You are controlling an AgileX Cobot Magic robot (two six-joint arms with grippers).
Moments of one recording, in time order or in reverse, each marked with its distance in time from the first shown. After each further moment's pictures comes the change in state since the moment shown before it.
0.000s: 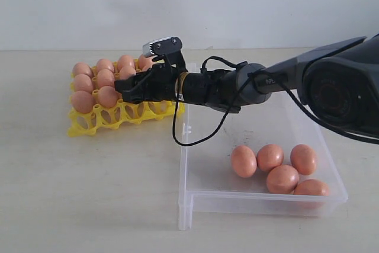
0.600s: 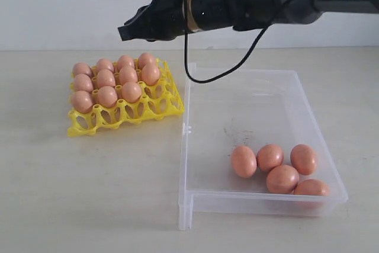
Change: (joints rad) left arm 0.000 0.000 0.000 0.000 0.000 0.000; right arm -0.014 -0.392 0.020 -0.815 0.204 0.739
